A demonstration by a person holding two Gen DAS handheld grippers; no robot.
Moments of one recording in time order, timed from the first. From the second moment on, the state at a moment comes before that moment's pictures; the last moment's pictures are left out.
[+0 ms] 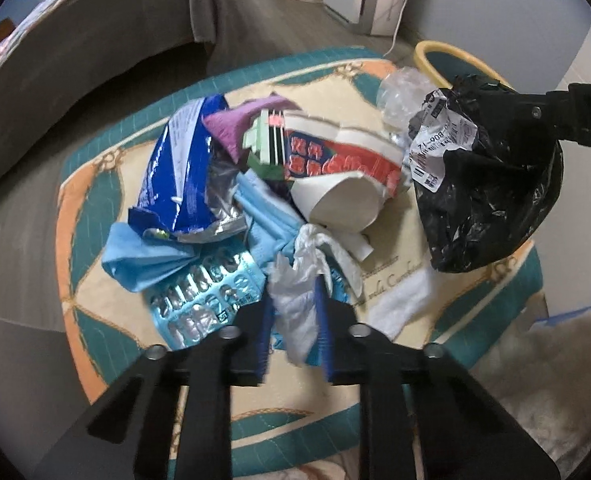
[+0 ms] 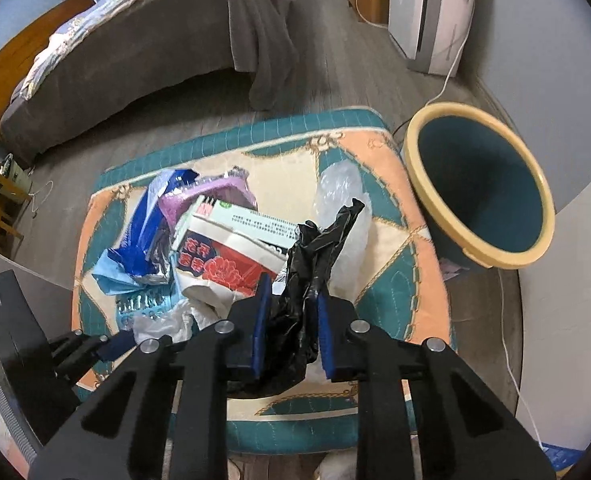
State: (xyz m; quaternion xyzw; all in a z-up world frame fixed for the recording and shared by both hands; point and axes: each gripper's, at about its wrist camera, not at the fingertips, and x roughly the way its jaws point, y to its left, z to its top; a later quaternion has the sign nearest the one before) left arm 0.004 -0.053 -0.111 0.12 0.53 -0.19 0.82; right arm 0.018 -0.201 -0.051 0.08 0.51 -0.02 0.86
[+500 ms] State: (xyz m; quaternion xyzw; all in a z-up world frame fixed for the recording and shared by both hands) left arm -0.016 -0.061 -0.015 0.14 0.38 -0.22 0.89; right arm 0.018 -0.237 0.014 0.11 0.43 0.00 0.90
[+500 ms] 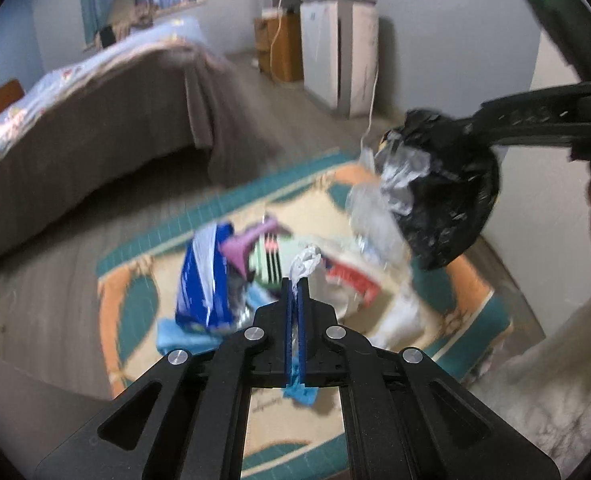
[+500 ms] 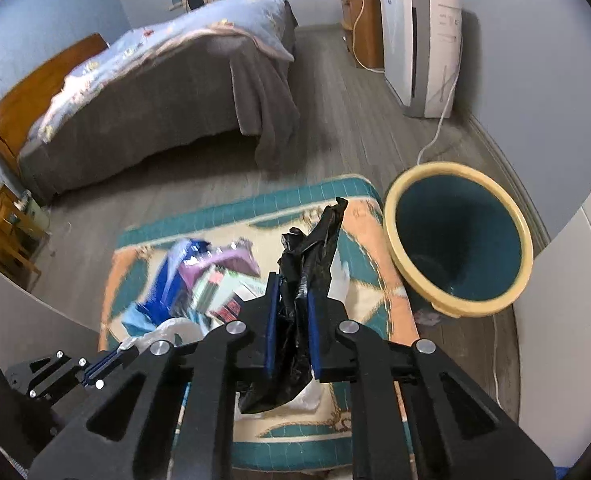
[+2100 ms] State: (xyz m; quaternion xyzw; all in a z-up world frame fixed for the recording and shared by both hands) left arm 0.115 -0.302 -0.054 0.12 0.39 -0.34 0.84; right arm 0.091 -0.473 -0.046 0.20 0.42 -0.22 0.86
